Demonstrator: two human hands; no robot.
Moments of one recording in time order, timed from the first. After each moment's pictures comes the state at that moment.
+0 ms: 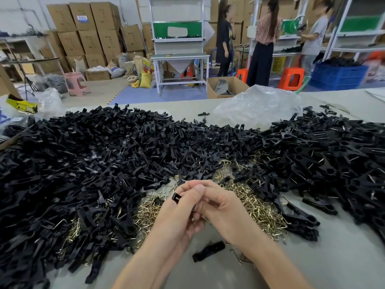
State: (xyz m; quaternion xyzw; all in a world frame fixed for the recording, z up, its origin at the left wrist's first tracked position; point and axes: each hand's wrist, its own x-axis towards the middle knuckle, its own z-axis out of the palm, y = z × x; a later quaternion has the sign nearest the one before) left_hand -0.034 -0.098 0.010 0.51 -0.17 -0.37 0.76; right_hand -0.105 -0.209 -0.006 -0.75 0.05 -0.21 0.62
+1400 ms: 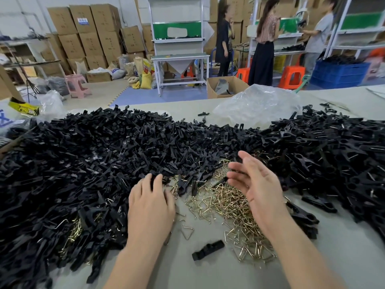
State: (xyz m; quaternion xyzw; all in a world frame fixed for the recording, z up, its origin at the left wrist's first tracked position) left_hand 0.019 -0.087 -0.029 0.91 -0.30 0.18 0.21; right_hand -0.118 -0.259 0.006 -0.46 0.20 -0.38 0.78
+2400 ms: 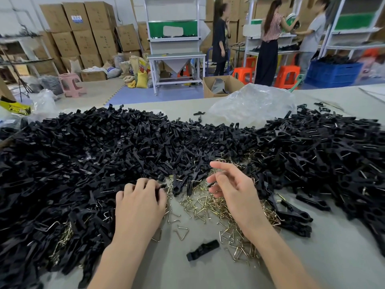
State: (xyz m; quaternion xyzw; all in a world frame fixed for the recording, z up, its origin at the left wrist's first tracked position) left_hand 0.029 -0.080 -0.022 0.93 -0.30 0.19 0.13; right_hand -0.108 -0.239 -0.010 -0.69 0.19 -0.33 0.62
